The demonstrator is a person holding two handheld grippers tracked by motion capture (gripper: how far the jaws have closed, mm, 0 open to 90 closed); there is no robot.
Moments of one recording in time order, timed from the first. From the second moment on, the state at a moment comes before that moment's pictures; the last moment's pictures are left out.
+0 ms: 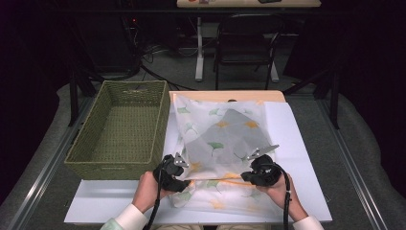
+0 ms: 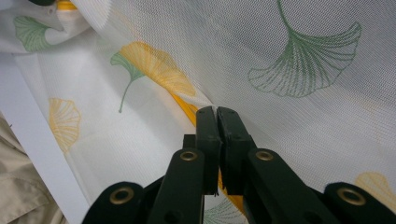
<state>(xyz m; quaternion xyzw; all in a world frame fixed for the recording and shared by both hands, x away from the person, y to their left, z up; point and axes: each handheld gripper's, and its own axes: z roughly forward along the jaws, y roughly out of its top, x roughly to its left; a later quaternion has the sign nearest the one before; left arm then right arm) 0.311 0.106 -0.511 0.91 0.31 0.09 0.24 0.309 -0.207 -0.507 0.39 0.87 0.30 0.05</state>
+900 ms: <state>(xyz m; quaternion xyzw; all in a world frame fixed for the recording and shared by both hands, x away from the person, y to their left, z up) 0.327 0.114 -0.519 0.90 0.36 0.07 0.25 0.314 -0.212 -0.529 0.39 0.88 0.25 0.07</state>
